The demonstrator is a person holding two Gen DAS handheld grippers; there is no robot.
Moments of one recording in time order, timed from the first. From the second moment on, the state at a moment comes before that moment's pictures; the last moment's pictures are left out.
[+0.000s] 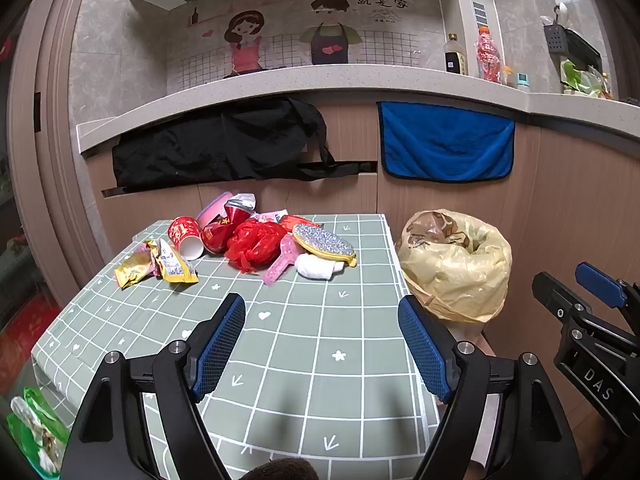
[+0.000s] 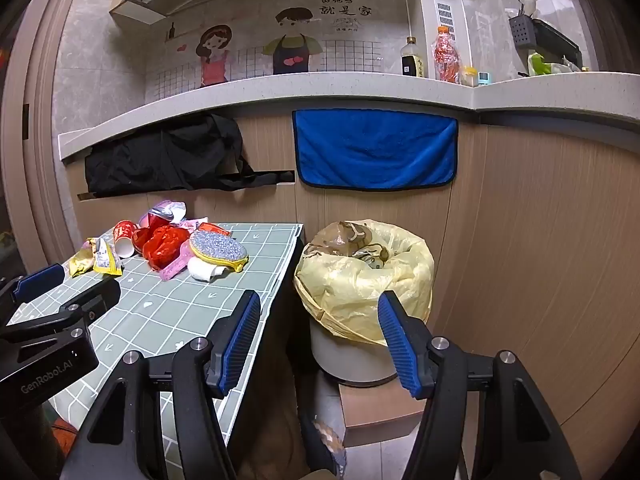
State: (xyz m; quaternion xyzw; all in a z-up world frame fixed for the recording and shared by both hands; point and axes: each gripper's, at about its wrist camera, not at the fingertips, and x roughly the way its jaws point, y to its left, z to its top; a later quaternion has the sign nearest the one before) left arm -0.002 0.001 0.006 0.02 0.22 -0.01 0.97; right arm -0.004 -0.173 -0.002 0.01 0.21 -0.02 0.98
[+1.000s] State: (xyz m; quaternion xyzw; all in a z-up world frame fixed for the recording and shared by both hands) left arm -0.002 0.001 0.006 0.02 0.22 -0.01 0.97; right arm -0.005 -0.172 -0.002 0.01 0.21 -0.02 0.98
